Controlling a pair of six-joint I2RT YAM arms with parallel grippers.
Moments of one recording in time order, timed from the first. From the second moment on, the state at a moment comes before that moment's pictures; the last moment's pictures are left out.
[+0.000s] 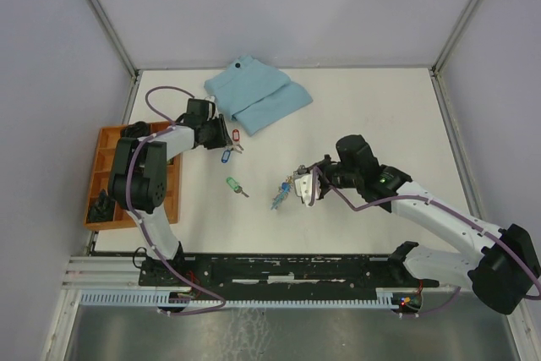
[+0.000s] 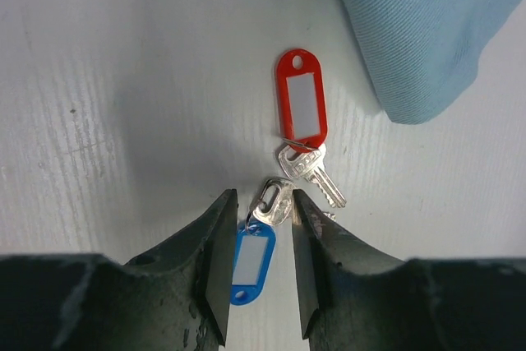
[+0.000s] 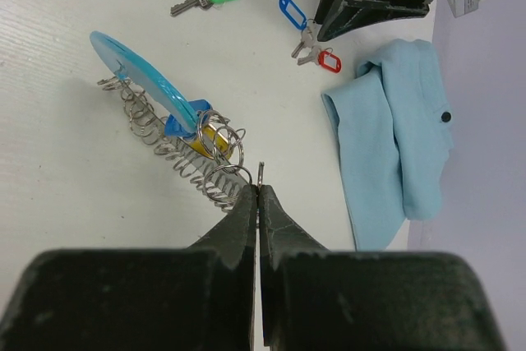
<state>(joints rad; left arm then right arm) -0.16 1.84 1.08 -0.12 0.19 -0.32 0.71 1.12 0.76 -0.22 -0.51 -1.17</state>
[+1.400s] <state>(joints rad) -0.38 1.59 0.99 -0.18 0.16 -0.30 0.73 1.10 0.76 -0.32 -0.45 -1.20</state>
